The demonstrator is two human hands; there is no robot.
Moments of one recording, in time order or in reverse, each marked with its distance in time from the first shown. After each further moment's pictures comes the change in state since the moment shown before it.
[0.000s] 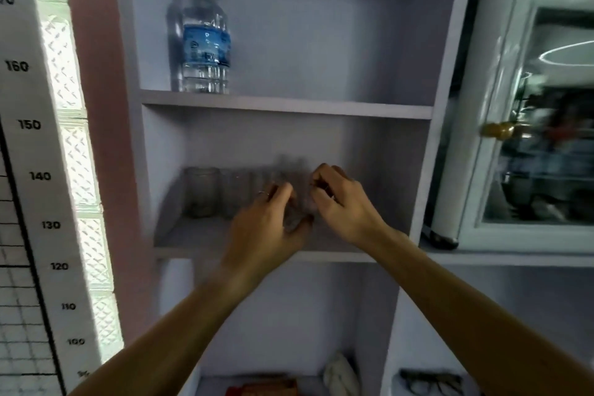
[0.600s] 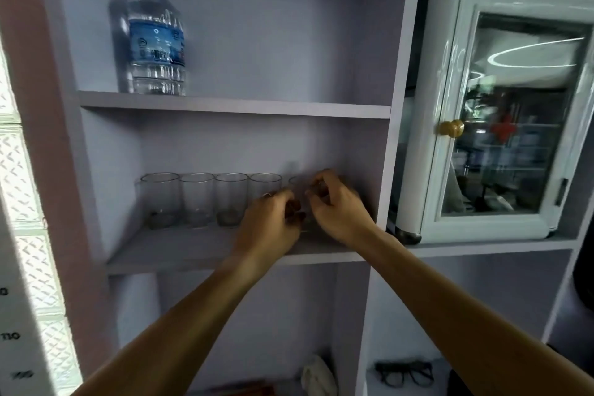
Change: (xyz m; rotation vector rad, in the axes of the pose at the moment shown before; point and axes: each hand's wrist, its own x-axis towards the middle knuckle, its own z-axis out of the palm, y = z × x) left_hand 0.027 0.016 0.059 -0.186 -0.194 -0.136; right_hand -0.012 0.044 -0.021 -0.085 0.057 0.314
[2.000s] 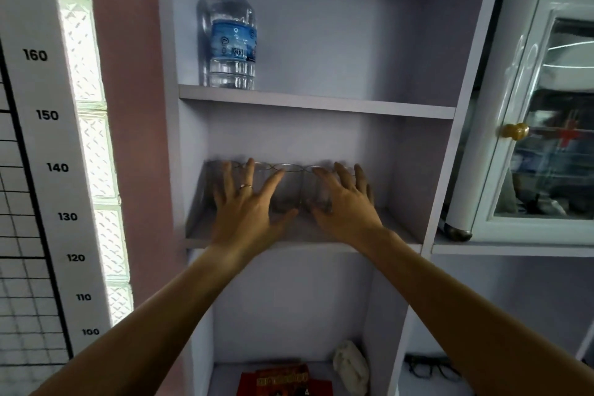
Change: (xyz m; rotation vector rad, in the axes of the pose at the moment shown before) left_hand -0.032 -0.076 -0.087 0.553 -0.015 -0.073; right_hand -0.002 -0.050 0.059 -0.473 -0.105 -0.038
